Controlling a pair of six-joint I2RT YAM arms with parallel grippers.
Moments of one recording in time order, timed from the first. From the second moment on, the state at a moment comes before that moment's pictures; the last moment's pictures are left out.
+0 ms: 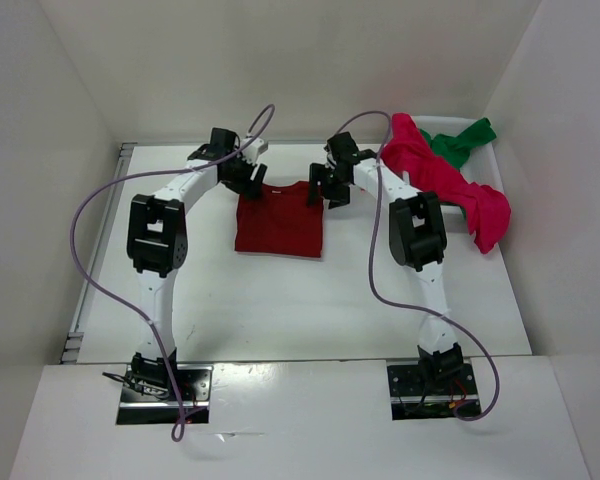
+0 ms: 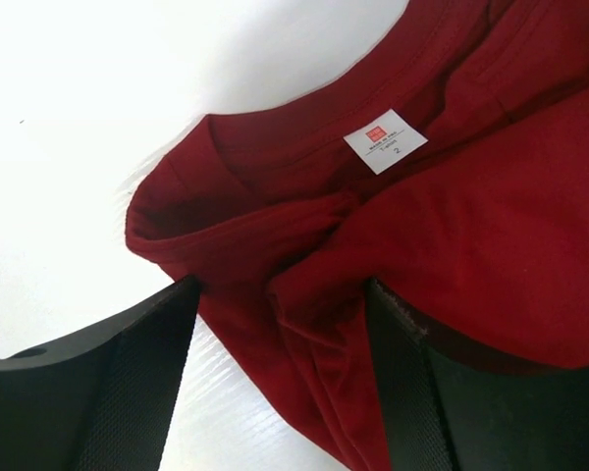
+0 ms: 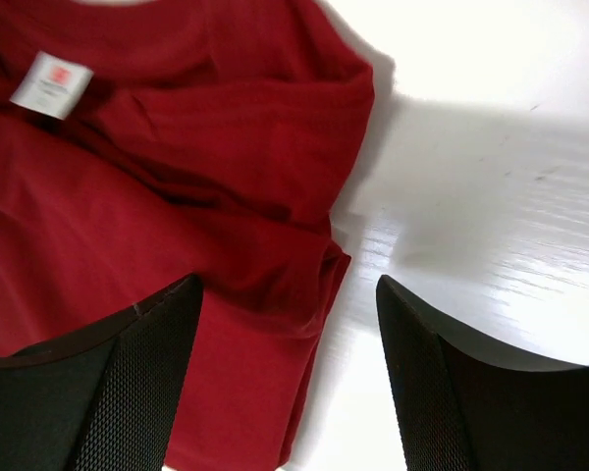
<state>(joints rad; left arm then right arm) -0.19 2.26 1.87 -0.51 0.32 0.28 0.36 2.37 2.03 -0.69 -0.23 0.38</state>
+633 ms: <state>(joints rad) -0.19 2.16 1.60 -0.41 0.44 0.26 0.35 2.27 1.74 -0.48 -0.35 0.40</state>
